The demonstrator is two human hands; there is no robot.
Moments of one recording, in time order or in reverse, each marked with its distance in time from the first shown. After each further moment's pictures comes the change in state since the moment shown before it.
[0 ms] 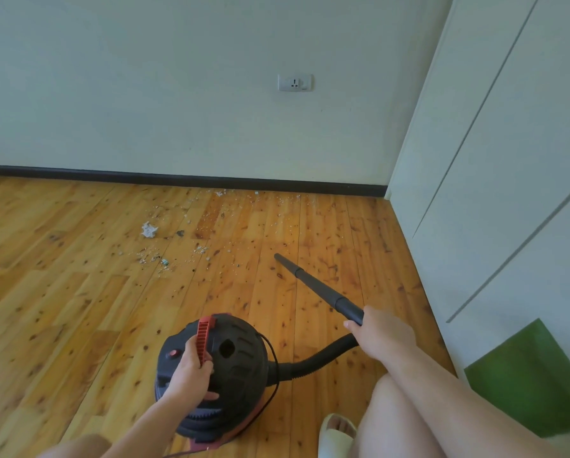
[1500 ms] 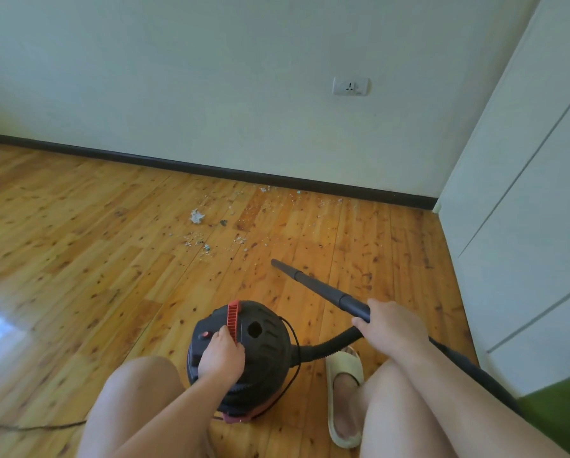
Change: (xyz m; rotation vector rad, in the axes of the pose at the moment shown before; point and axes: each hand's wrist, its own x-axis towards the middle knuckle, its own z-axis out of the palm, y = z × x) left_hand -0.019 0.013 0.010 0.290 0.240 -0.041; right_hand 0.005 -0.026 -0.016 -0.081 0.117 -0.324
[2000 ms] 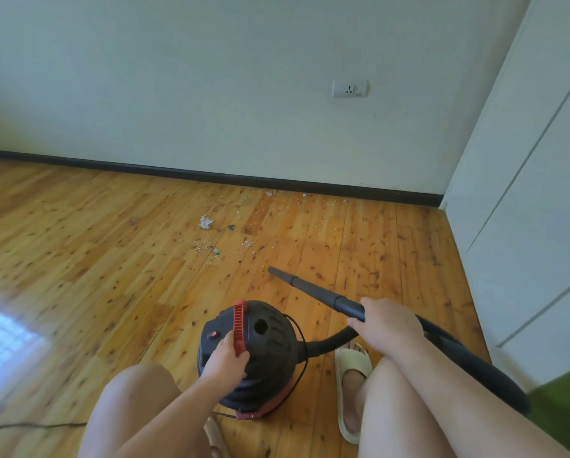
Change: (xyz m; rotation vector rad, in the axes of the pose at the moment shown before) left_hand -0.033 -0.008 -0.015 -0.107 -0.176 0.022; right_hand -0.014 -0.007 0.004 -0.016 0.022 -0.079
